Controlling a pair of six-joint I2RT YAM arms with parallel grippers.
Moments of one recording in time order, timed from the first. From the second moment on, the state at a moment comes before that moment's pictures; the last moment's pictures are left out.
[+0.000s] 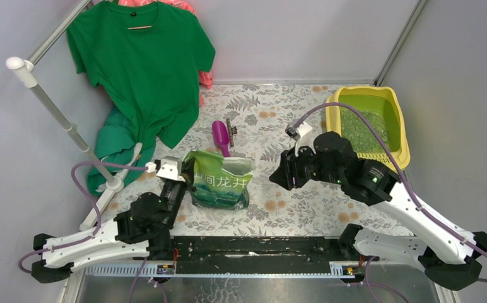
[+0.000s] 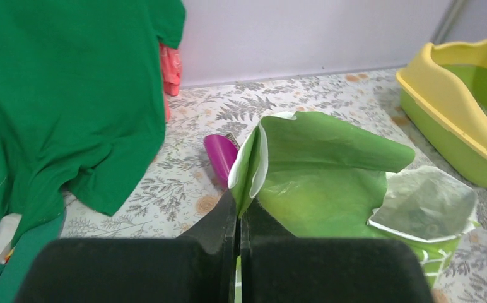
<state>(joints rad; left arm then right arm) -1.25 0.39 0.46 0.09 -0.98 0.10 0.90 0.97 1.17 -0.75 -0.16 0.38</state>
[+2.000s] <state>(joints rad) -1.25 0.49 0.59 0.03 -1.16 0.06 1.05 1.70 1.69 -0.91 -0.25 -0.27</state>
